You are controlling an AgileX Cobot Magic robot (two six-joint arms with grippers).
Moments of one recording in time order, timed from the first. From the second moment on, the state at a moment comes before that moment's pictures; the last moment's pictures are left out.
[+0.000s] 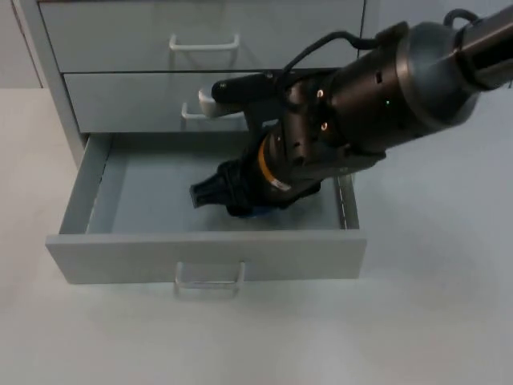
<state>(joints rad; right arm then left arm) 0.82 2.26 -1.48 -1.09 0.37 1.37 -0.10 1.01 -0.75 -0.06 0.70 0.05</state>
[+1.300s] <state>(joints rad) 0.86 1.78 -1.13 -0.48 0.52 0.72 -0.10 1.01 -0.75 -0.06 0.70 0.05</state>
